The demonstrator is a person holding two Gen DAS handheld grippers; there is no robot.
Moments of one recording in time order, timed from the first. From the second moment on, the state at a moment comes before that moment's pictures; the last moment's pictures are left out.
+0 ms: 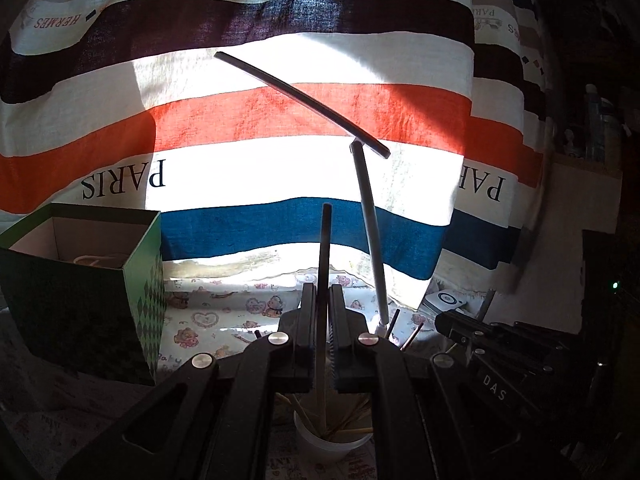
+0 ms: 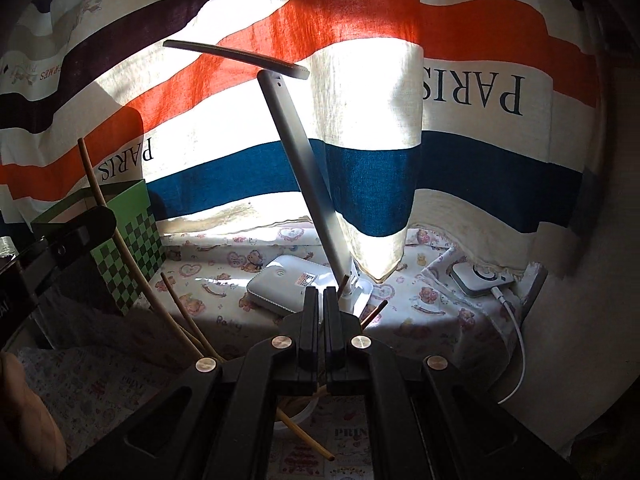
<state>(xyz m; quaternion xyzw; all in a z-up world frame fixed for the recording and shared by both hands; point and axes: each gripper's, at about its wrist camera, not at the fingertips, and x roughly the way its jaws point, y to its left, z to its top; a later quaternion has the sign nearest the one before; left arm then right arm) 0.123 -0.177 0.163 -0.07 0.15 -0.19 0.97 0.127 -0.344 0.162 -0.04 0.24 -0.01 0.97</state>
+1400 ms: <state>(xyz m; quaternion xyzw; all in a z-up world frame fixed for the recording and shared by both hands) -0.062 -0.015 0.085 -0.07 0.09 0.01 0.99 -0.049 -0.275 0.150 0.03 0.18 0.10 0.98</state>
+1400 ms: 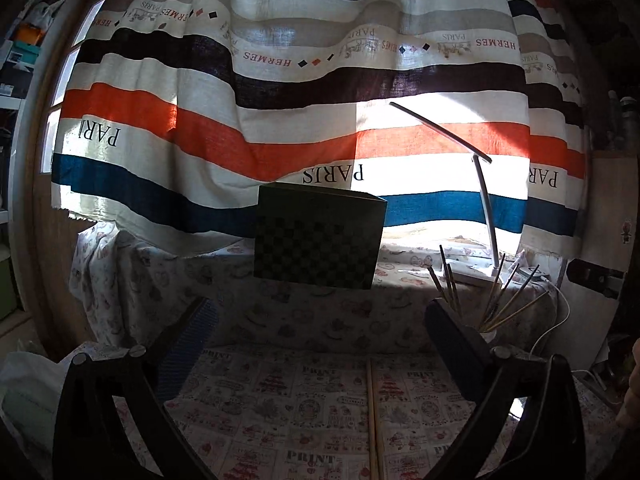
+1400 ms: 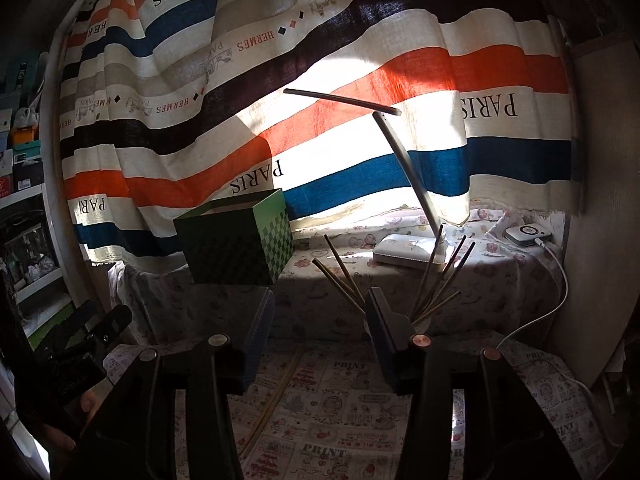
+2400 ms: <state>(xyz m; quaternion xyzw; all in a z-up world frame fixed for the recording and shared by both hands) -0.074 0.009 0.040 -0.07 0.15 0.00 0.99 -0.010 -0.255 0.005 0.01 0.47 0.11 0.88</state>
